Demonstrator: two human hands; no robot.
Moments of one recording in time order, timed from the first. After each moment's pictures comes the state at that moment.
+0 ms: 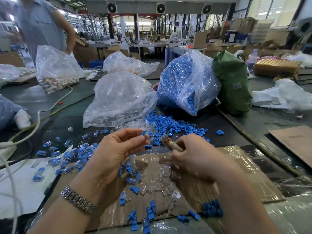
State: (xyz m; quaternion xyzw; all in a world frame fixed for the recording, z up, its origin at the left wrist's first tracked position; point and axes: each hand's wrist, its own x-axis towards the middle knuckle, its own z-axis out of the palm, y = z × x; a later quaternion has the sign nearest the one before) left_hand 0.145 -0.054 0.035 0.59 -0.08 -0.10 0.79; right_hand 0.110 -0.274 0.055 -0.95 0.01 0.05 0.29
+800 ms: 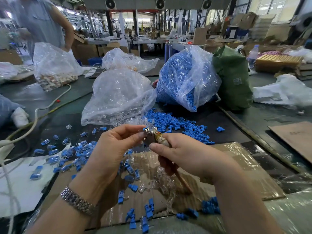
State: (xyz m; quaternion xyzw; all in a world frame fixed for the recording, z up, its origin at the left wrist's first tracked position) left_hand 0.136 -0.063 0.039 0.67 -0.11 -0.02 0.74; right_hand 0.102 -0.254 0.065 -0.86 -0.10 0.14 0.48
